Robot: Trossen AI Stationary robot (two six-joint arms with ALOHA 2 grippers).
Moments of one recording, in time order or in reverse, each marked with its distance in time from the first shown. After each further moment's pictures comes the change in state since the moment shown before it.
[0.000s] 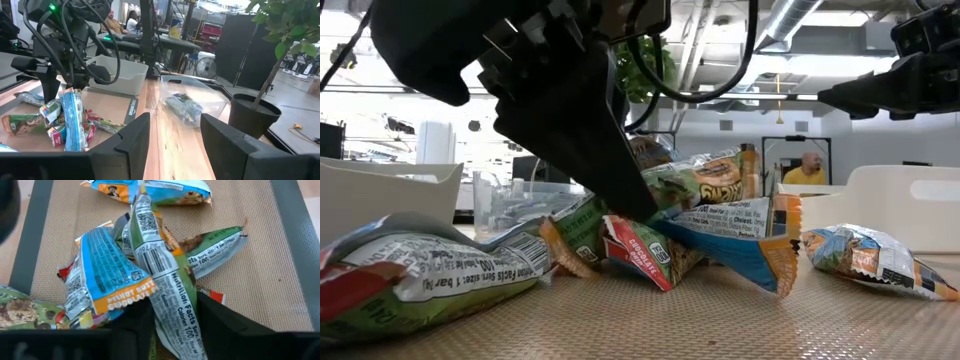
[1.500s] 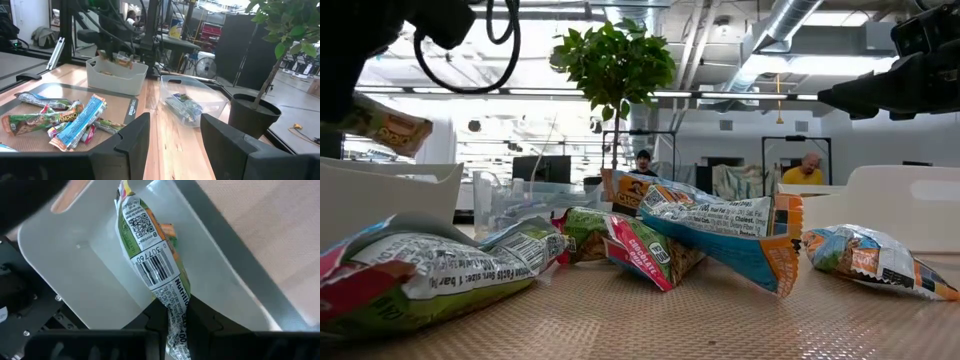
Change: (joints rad) left arm -0.051 -0.373 -0.028 -1.137 0.296 -1.067; right arm 0.000 0.000 0.000 0.001 0.000 0.000
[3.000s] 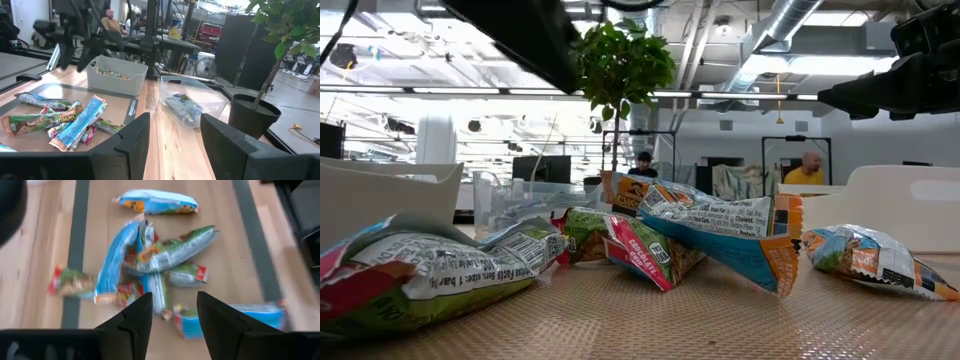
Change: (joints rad) left arm 0.041 0.081 -0.052 0.940 -0.272 1.095; right arm 0.000 0.000 0.000 -0.001 0.000 0.000
